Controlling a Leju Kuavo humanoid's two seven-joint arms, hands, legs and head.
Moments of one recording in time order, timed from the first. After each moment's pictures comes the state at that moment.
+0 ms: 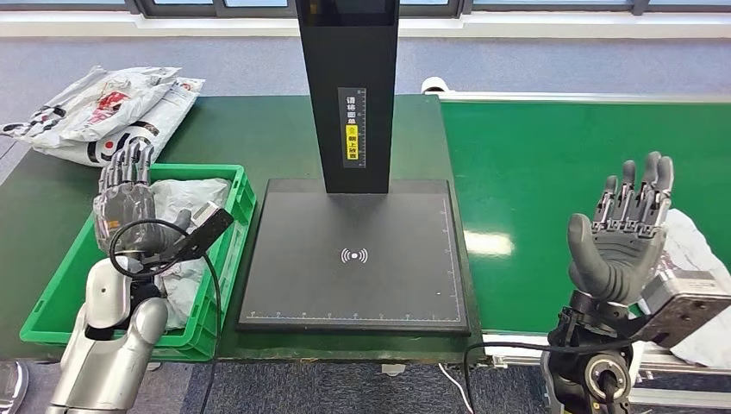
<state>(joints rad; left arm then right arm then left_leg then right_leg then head) -0.29 0.18 -0.04 -1.42 -1.34 0.30 0.12 -0.06 0.07 0.05 -1.82 0.04 -0.33 -0.32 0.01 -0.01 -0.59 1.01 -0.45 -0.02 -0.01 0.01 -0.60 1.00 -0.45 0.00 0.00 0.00</state>
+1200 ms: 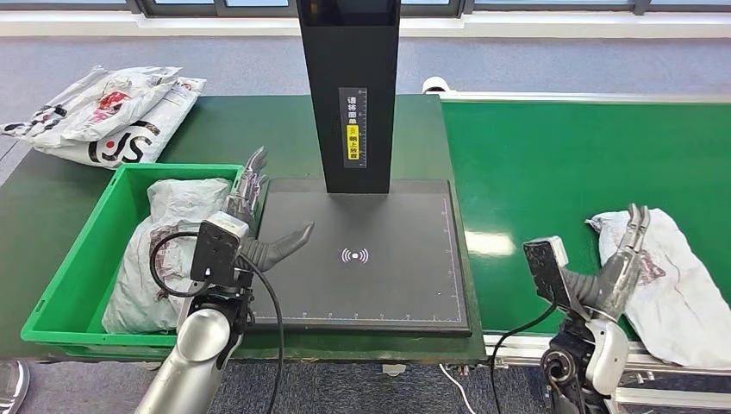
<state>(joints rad) -0.26 -0.05 -0.32 -1.49 -0.27 0.21 -0.24 -0.08 0.05 -0.11 -1.41 1.05 -0.62 0.09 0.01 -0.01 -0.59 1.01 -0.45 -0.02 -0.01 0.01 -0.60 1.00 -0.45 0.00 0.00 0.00</state>
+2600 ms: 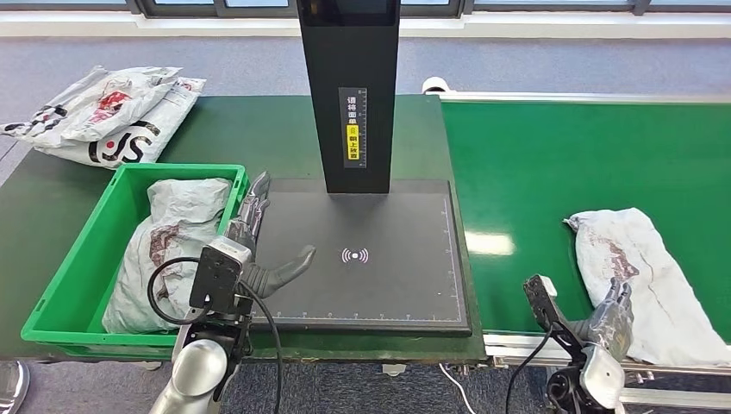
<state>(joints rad) -0.13 -0.07 -0.32 -1.60 -0.33 0.19 -0.17 -0.12 0.04 -0.28 -1.02 1.32 -0.42 0.32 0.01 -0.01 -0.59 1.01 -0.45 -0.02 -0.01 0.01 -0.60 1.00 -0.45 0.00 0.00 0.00</state>
